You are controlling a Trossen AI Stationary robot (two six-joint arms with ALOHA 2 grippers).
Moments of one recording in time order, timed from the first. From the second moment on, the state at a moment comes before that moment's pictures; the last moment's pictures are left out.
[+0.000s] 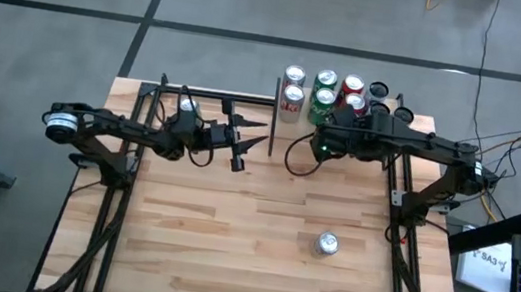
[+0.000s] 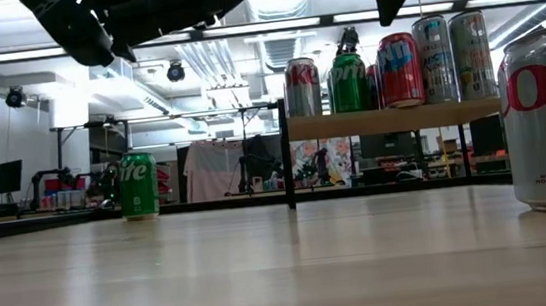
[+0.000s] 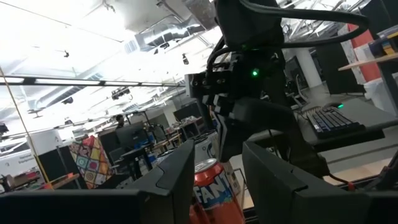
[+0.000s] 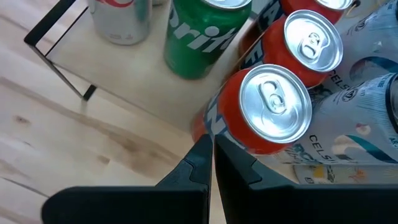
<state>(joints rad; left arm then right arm) 0.20 1.48 0.71 1.14 0.05 0.40 -0.08 1.57 1.76 -1.57 0.60 0.92</state>
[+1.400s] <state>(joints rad) 0.20 1.48 0.71 1.15 0.05 0.41 -0.11 1.55 1.67 -1.57 0.67 0.87</state>
